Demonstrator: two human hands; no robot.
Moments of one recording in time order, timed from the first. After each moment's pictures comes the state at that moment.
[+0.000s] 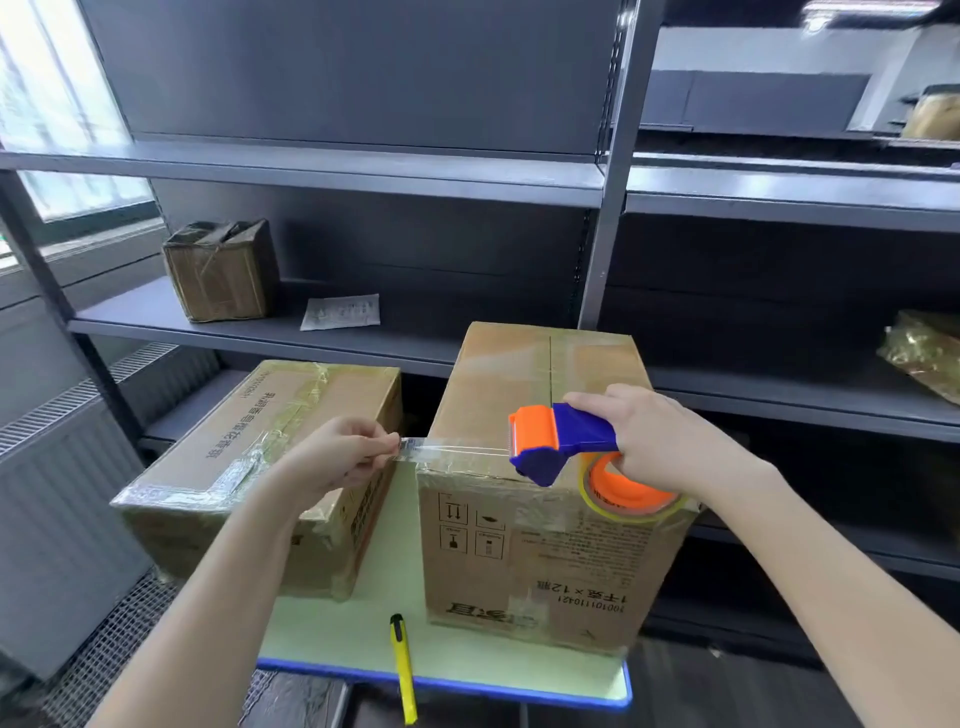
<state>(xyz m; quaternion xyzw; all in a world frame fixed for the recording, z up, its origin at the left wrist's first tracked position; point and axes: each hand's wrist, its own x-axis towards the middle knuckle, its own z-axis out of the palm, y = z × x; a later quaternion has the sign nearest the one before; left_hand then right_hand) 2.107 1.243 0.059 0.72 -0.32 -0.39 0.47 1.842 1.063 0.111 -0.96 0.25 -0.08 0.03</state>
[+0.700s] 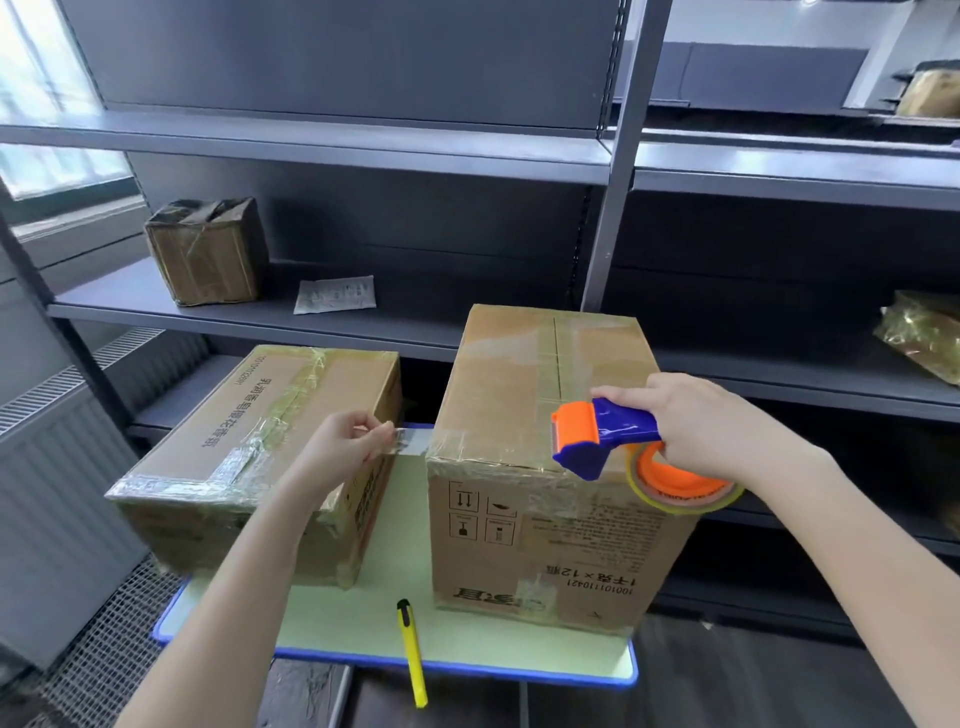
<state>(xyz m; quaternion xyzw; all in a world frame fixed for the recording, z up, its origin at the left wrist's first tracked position) 2.122 1.238 0.023 0.77 -0.35 -0.26 0.47 1.830 1.043 0.104 -0.96 0.27 -0.05 -0.02</state>
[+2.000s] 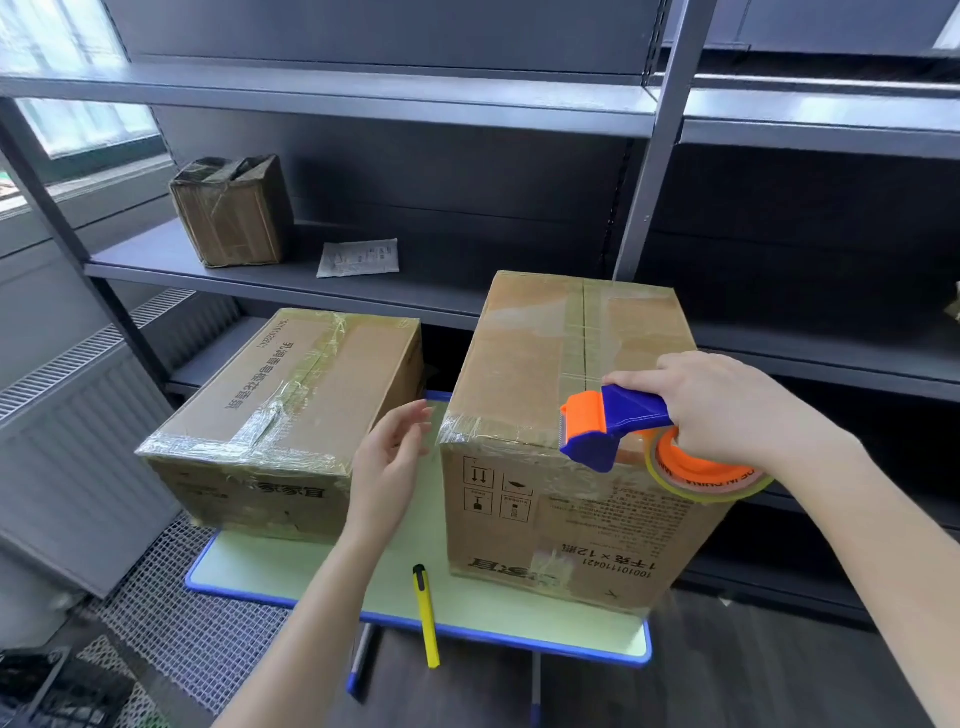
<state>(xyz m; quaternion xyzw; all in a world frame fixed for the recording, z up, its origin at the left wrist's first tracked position) 2.060 1.237 -0.019 0.69 -0.32 -0.13 0.63 1.845 1.048 0.107 -0.97 0.23 -0.03 -0.06</state>
